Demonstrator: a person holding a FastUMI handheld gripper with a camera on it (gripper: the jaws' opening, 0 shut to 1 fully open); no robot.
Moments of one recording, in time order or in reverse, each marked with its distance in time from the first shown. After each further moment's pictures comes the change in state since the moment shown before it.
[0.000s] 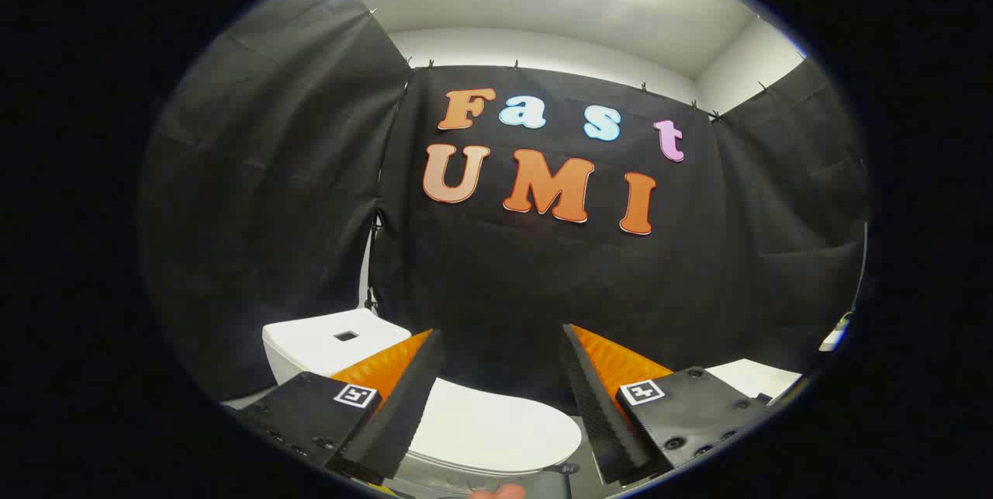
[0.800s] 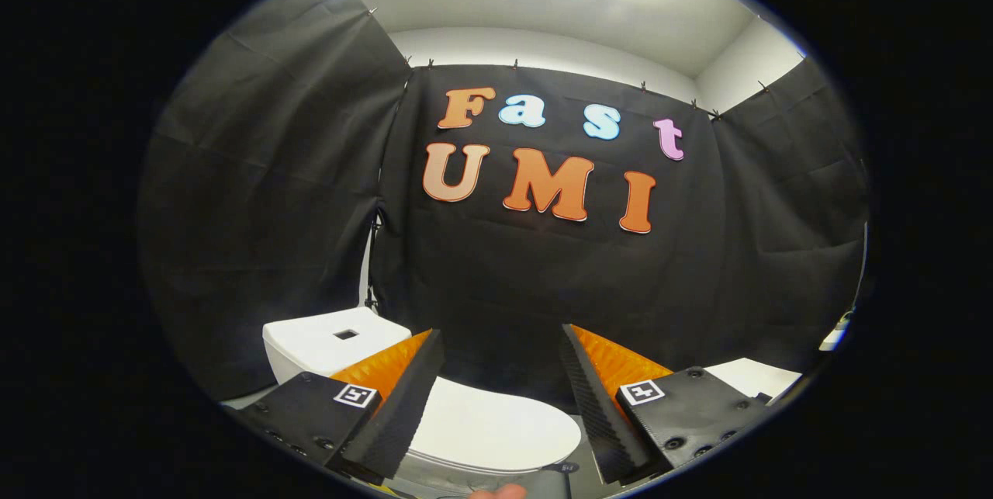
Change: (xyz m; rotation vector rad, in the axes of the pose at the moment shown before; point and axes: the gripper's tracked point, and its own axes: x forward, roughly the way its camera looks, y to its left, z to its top) arm -0.002 -0.003 -0.002 0.004 0.006 -0.001
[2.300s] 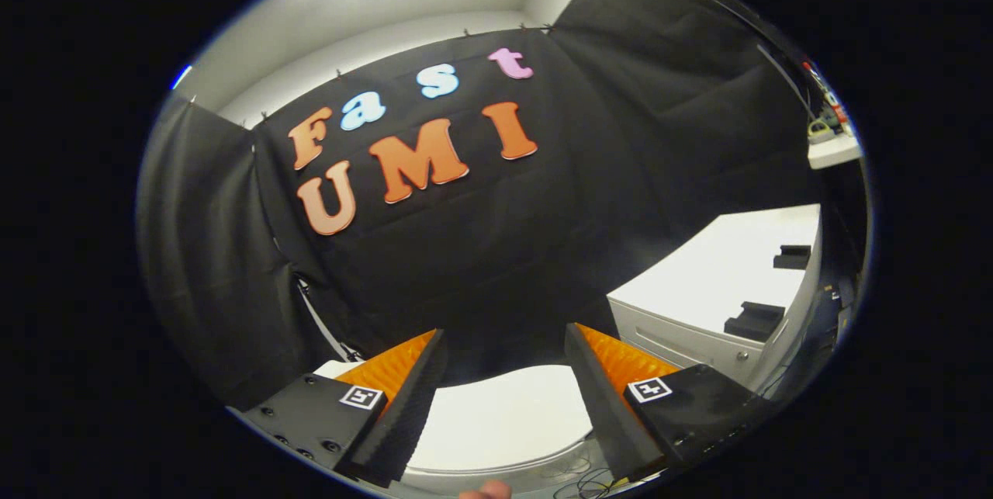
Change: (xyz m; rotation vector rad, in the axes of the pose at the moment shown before) arm 0.022 -0.169 -0.126 0.587 0.081 -0.329
